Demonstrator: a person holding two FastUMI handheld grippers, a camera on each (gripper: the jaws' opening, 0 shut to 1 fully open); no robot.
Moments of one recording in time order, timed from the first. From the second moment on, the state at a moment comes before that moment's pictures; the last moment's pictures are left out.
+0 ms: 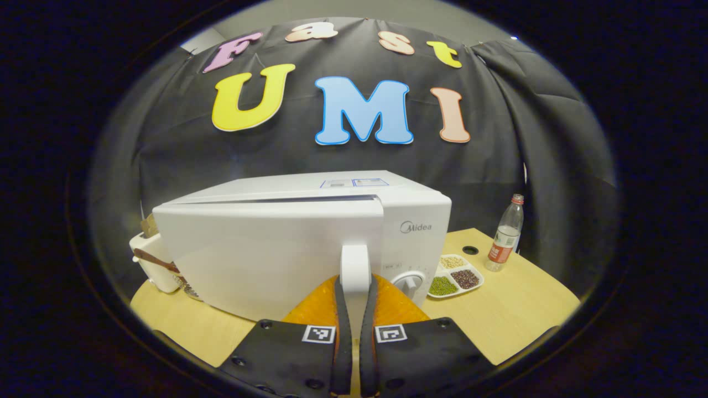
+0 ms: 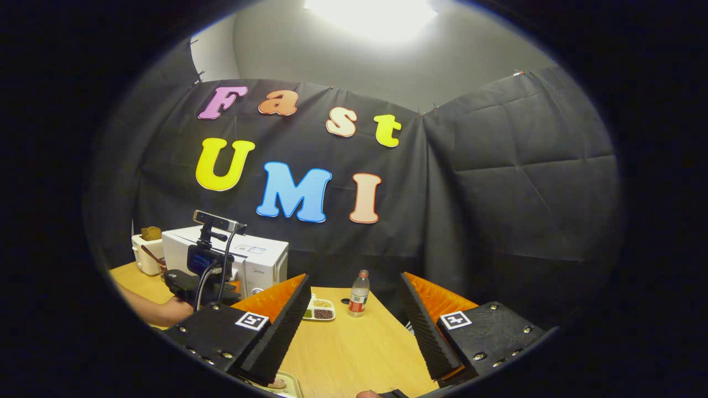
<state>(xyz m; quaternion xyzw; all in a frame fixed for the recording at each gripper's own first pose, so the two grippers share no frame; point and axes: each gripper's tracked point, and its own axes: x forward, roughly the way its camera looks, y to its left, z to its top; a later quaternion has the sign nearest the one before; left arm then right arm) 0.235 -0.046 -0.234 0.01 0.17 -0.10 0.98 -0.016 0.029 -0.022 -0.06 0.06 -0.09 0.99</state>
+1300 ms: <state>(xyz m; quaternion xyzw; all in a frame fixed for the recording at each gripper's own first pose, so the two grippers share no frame) 0.041 0.163 -0.224 0.06 0.22 0.02 0.97 0.009 0.163 -0.038 0.00 0.04 0.16 0.99</state>
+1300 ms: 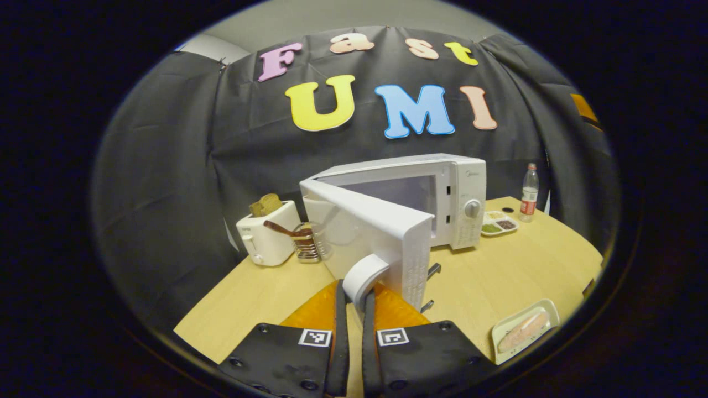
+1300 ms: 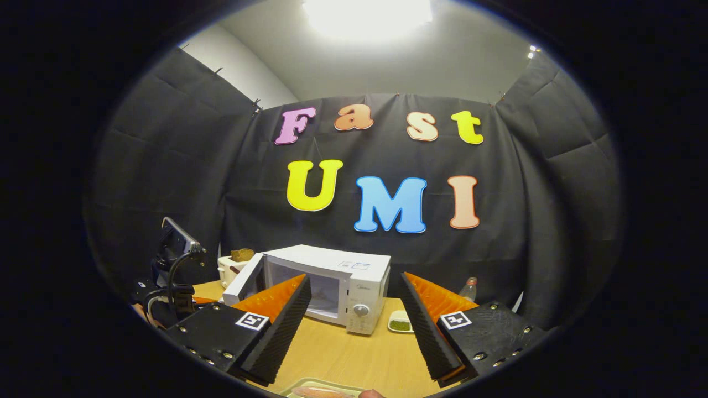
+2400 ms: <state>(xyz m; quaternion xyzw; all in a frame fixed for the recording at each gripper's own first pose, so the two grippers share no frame) -0.013 0.274 -0.239 0.00 0.23 0.12 0.96 -0.032 0.163 -0.037 -0.01 0.05 0.21 0.98</state>
